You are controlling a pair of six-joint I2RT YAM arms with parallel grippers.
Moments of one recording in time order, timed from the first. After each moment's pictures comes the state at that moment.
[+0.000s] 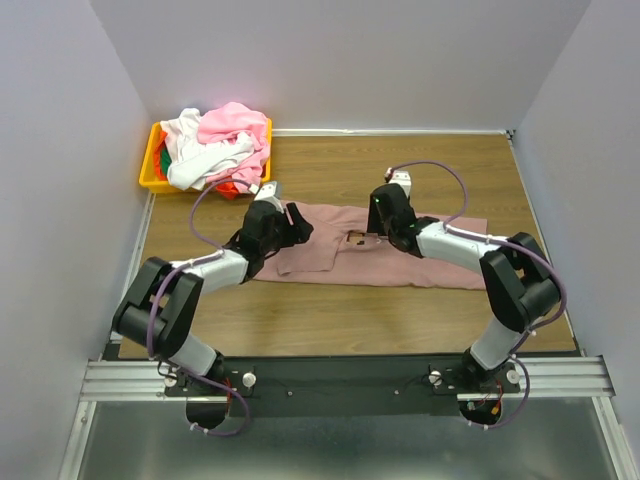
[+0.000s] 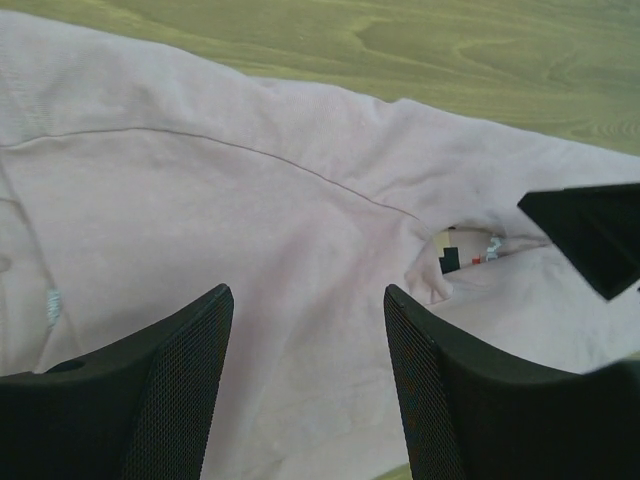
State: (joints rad) left arm -0.44 1.49 0.65 0.39 0.05 -0.59; right arm 0.60 1.70 0.98 0.00 0.40 0.42
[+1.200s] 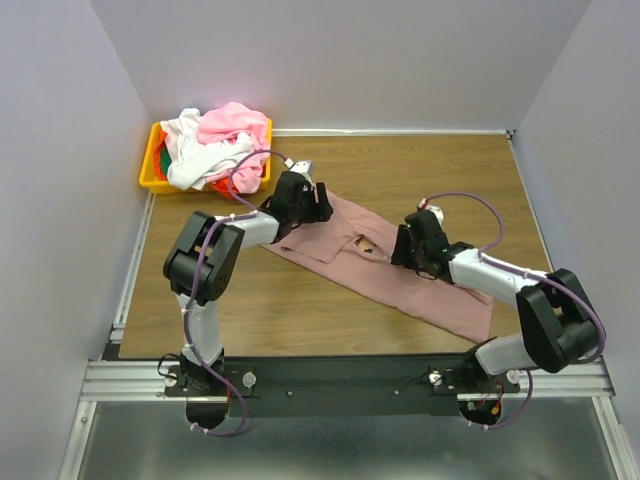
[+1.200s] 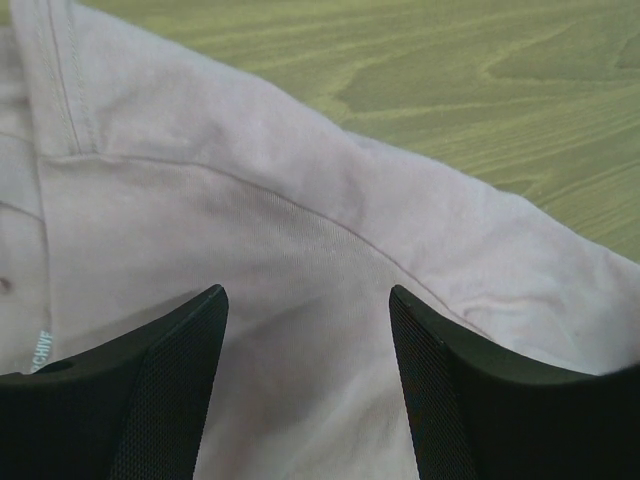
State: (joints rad) left arm -0.46 1.95 1.10 0.30 0.11 -0.45; right arm 0.47 1.44 0.68 -0.14 0.21 0.56
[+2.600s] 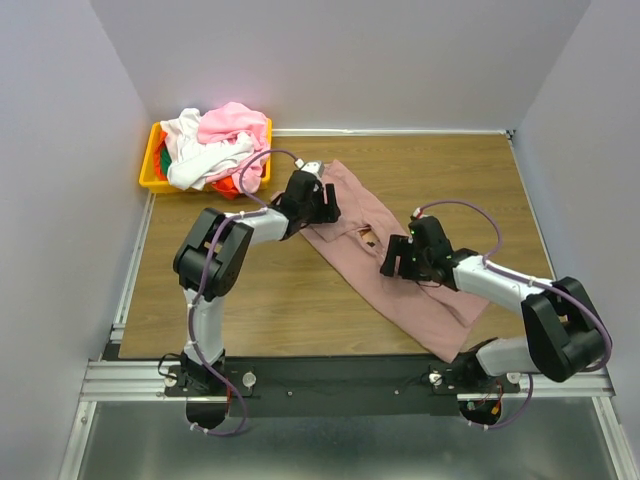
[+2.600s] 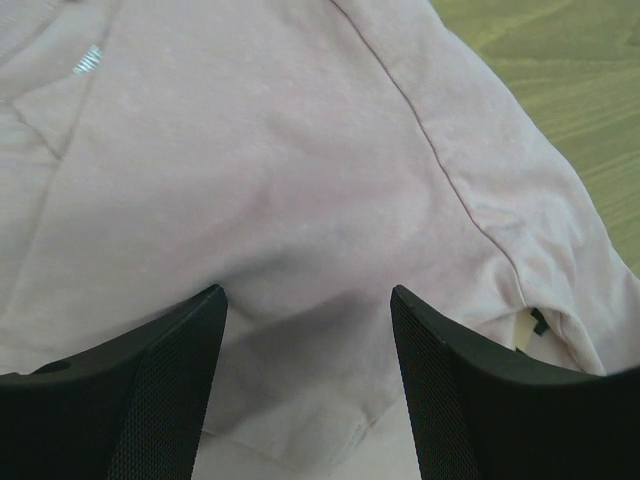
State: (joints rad) left arm -0.51 1.99 1.16 0.24 0.08 -0.46; right arm 0.47 1.38 0.62 -0.16 -0.01 0.54
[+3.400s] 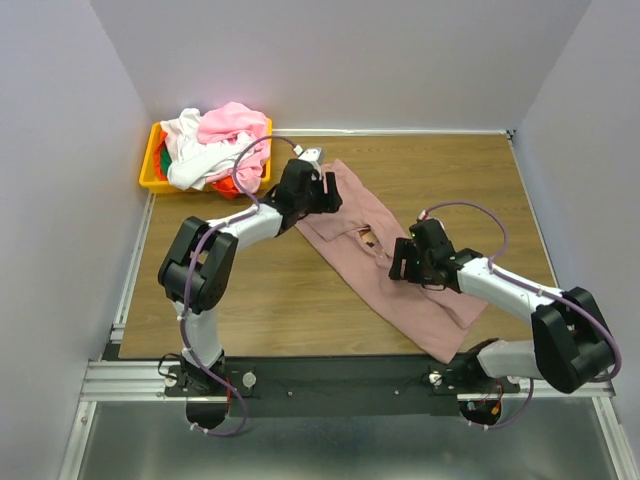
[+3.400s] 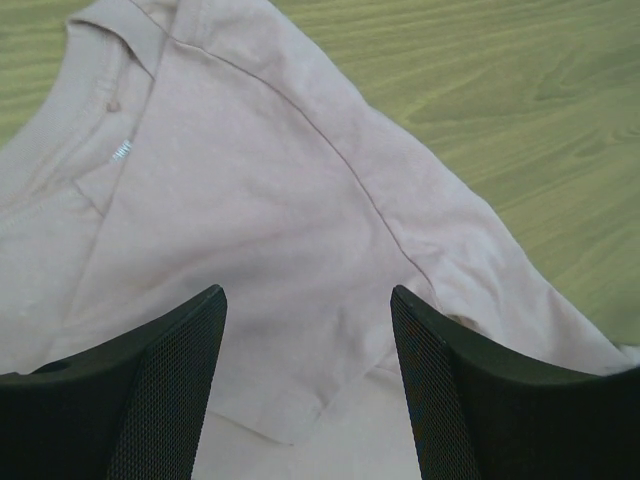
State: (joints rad) left arm -0.50 1.90 1.26 0.12 0.09 -0.41; right arm 0.48 1.29 0.63 -0.30 0.10 0.55
